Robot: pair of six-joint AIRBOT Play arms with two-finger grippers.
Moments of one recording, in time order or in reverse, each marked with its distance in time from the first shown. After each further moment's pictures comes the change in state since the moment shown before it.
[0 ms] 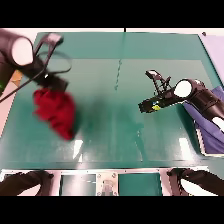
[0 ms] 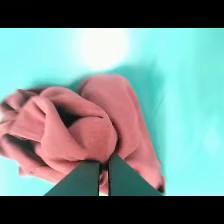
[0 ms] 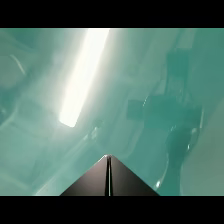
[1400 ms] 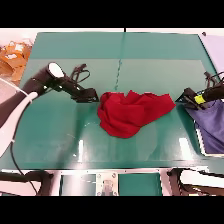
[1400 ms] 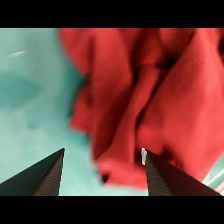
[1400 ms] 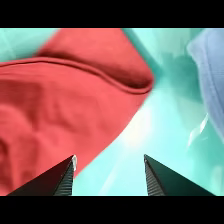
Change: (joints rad) left arm 0.187 -0.379 -0.287 -0.859 0.383 0.256; right arm -0.712 -0.256 0.135 0.119 0.159 0.033
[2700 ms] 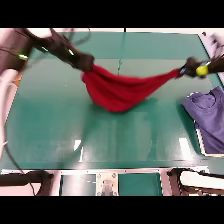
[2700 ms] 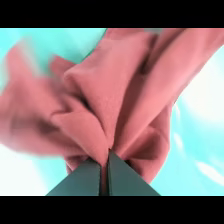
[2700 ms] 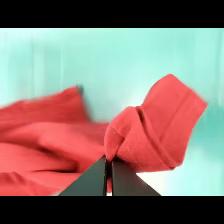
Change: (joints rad) left arm -0.066 0.131 0.637 0.407 -0.273 -0.129; right arm 0.106 0.063 0.396 0.230 0.023 -0.132
